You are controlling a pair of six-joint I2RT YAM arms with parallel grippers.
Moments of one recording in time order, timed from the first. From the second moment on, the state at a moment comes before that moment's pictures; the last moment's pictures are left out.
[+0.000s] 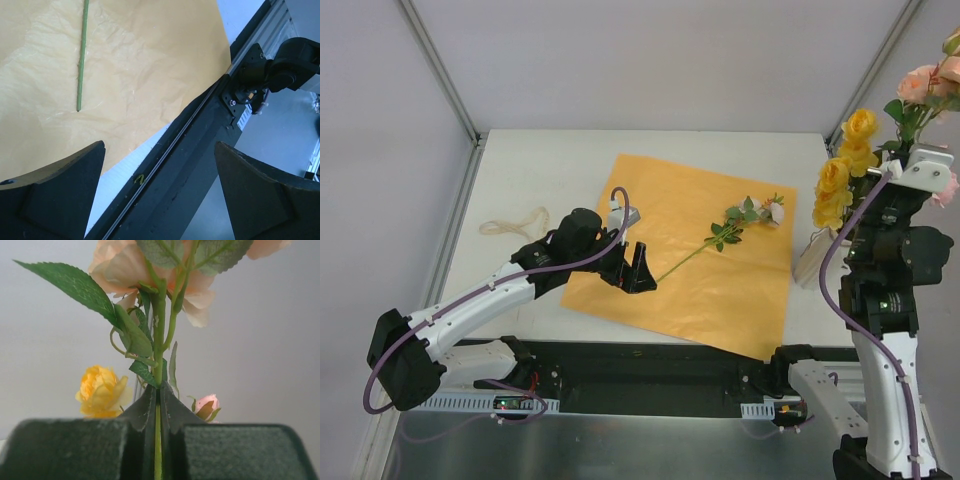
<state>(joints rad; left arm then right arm) -0.77 1.12 0.85 -0.33 0.44 -0.47 0.12 0.72 1.12 0.09 0.44 -0.43</state>
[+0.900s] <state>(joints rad) -0.77 1.15 0.86 -0.33 0.45 -0.47 0.09 0.65 0.99 0.12 0.41 -0.37</state>
